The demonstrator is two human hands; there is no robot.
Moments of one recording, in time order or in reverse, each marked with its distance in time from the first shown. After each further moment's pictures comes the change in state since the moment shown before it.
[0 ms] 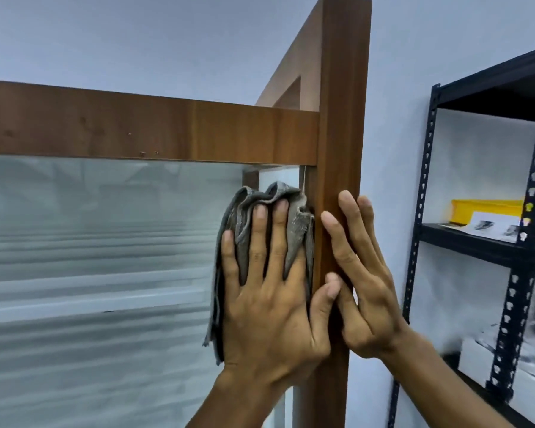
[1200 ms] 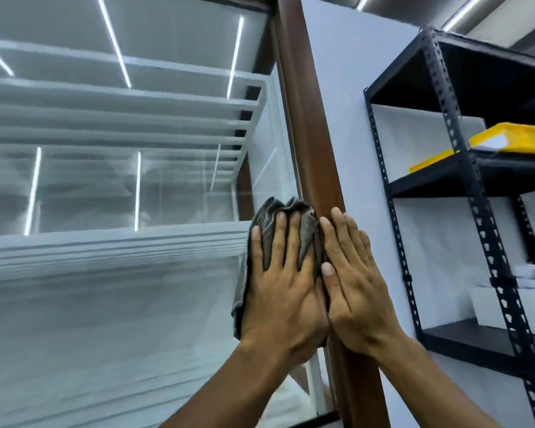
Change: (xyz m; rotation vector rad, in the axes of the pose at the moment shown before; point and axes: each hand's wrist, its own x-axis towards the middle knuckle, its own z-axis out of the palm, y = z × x) left_hand -0.350 -0.011 0.101 0.050 0.089 0.309; right_hand -0.361 -0.085 0.125 -0.414 0.150 0.138
